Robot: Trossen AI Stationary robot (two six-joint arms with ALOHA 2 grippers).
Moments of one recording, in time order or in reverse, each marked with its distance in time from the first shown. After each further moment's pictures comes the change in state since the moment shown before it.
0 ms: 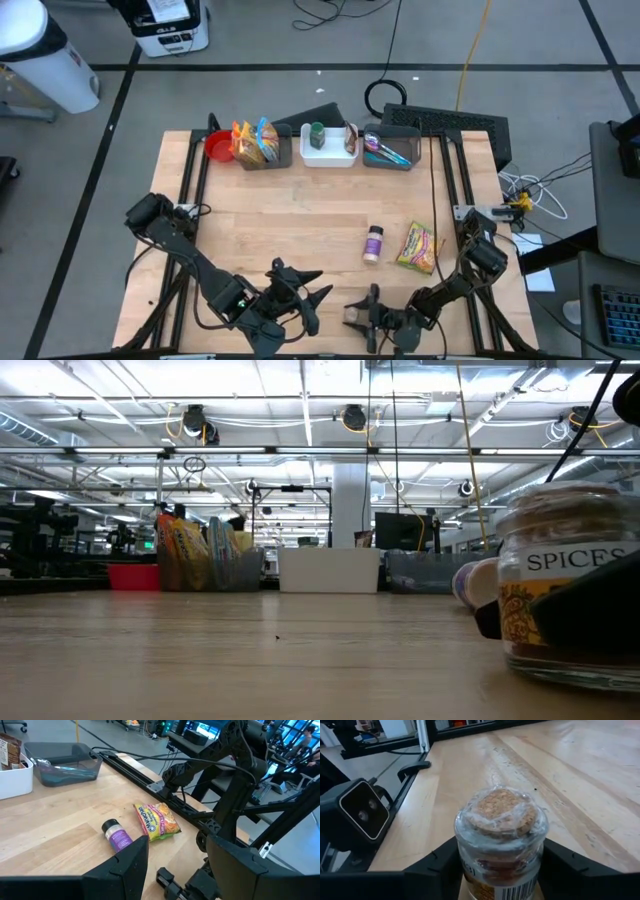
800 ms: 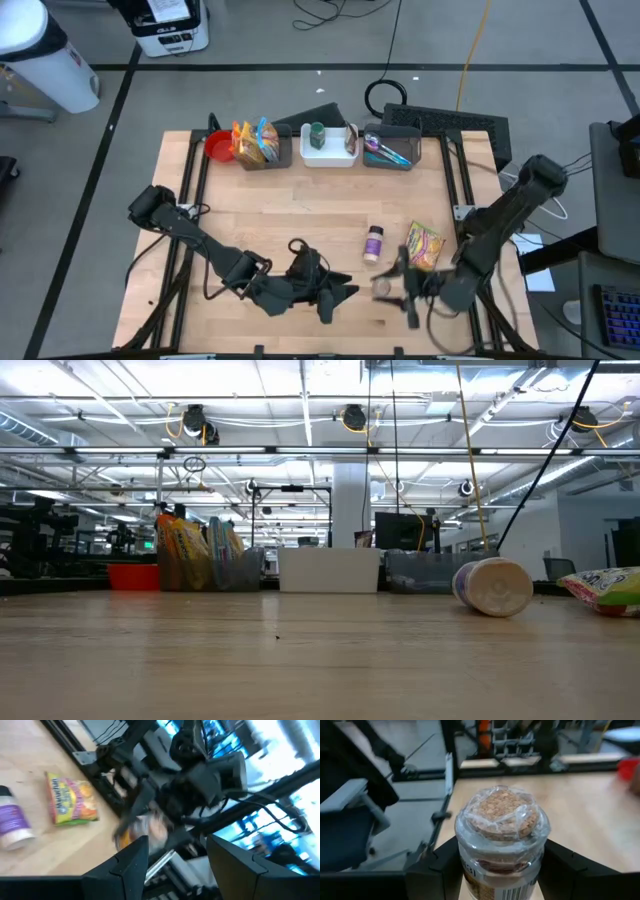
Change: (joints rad) left arm 0.138 -0.034 0.000 0.344 0.415 -0.098; right arm -0.054 -0.927 0.005 -0.794 -0.165 -0.213
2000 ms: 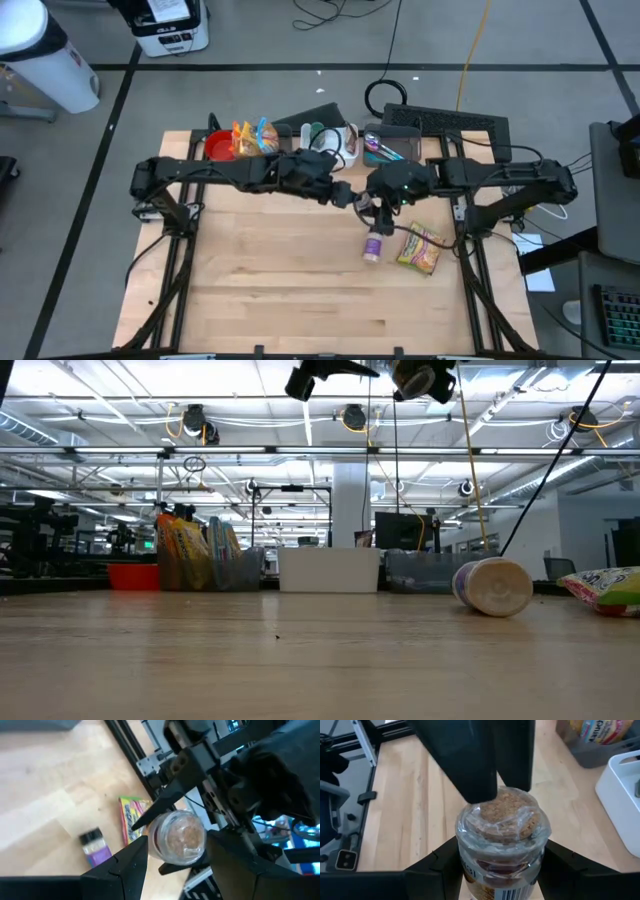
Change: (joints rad) left arm 0.585 -0.119 0.000 -0.340 0.686 0.029; right arm -0.817 -0.048 0.385 -0.743 -0.715 -0.154
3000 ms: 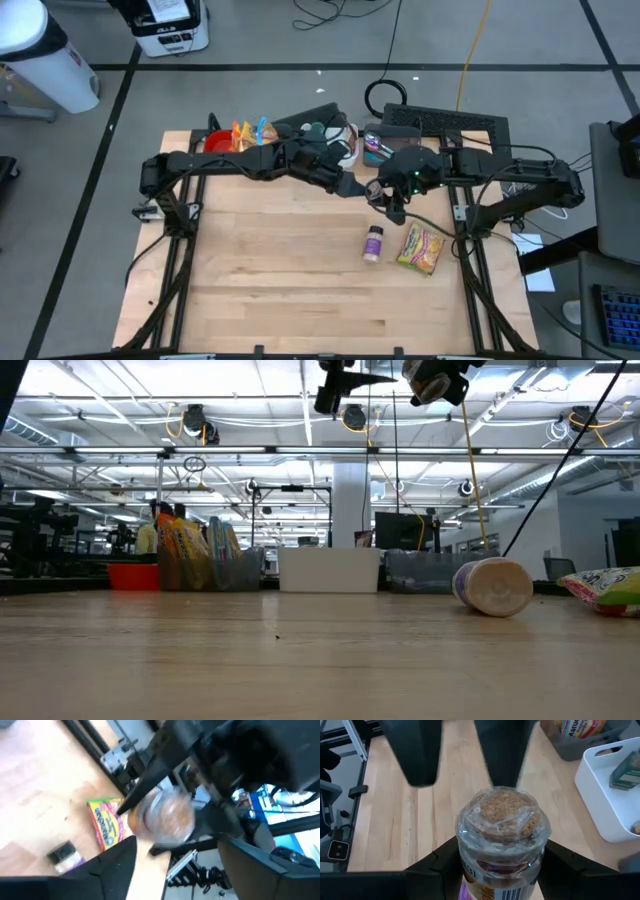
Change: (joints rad) left arm 0.120 0.056 -0.001 0.171 0.296 0.103; right arm -0.088 -0.078 -0.001 -0.101 -0.045 -0.061
